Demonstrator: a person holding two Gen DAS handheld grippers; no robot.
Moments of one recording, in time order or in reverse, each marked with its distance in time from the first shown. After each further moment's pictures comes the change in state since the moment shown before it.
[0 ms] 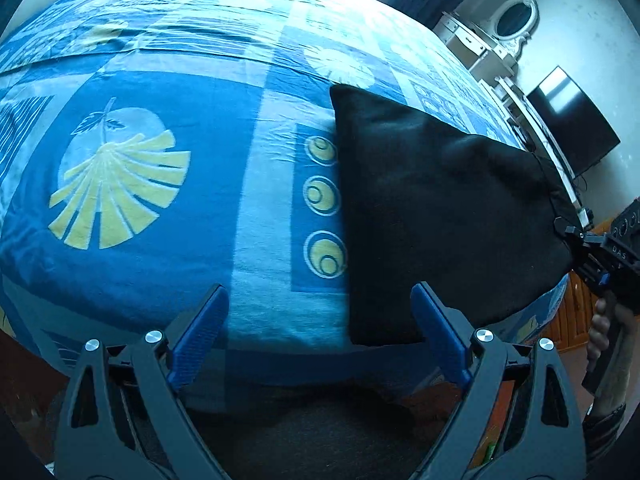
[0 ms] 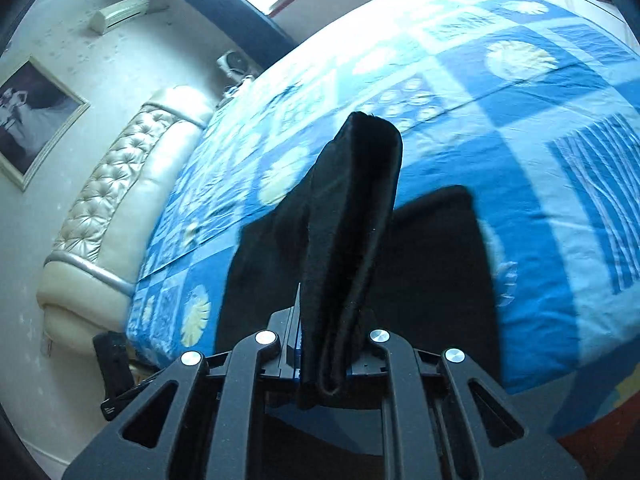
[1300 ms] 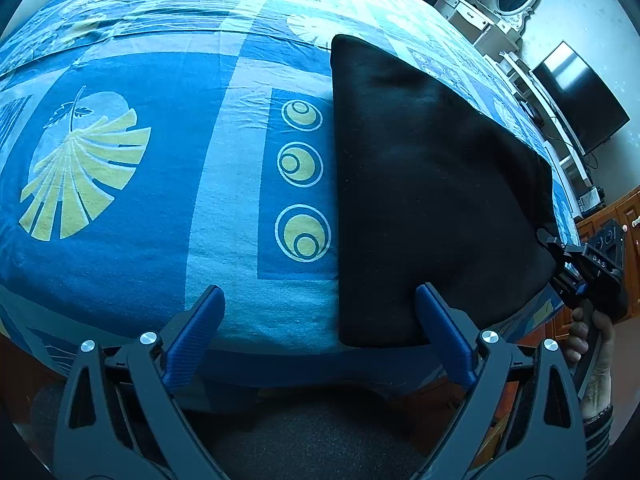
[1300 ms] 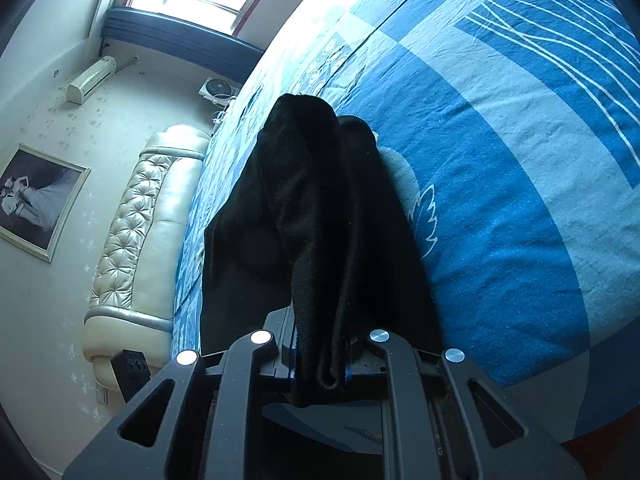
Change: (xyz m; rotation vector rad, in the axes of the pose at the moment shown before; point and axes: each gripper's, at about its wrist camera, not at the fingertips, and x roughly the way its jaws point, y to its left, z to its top) left arm 0.030 -0.014 -0.005 0.027 0.070 0.031; right arm 0.021 -0.100 -0.024 0.231 0.013 0.171
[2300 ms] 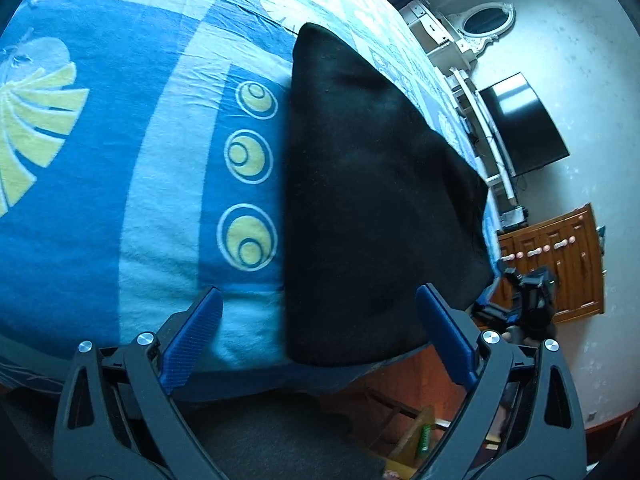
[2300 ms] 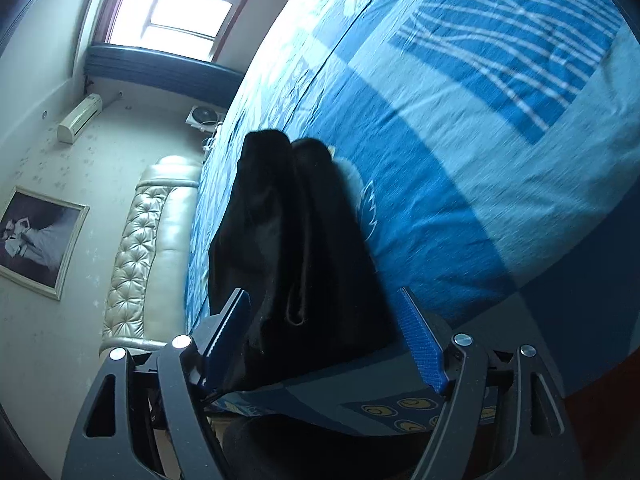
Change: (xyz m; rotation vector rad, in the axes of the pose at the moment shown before) left arm 0.016 0.020 0.007 -0.118 0.065 -0.364; right arm -0.030 -0.019 -0.015 0.115 -0.034 0.018
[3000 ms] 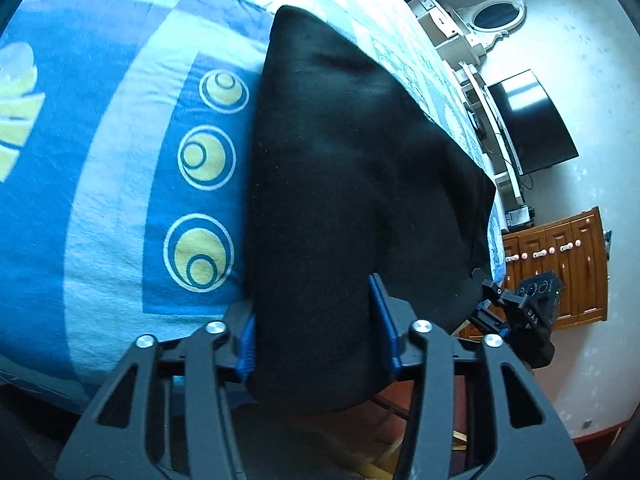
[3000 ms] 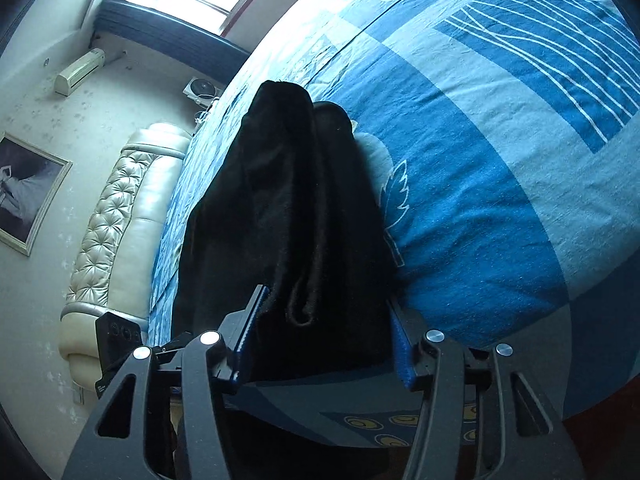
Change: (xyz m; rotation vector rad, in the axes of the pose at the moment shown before) left arm 0.022 -0.031 0.009 -0.010 0.025 0.047; right arm 0.023 0.031 -0.006 -0.154 0.001 -0.117
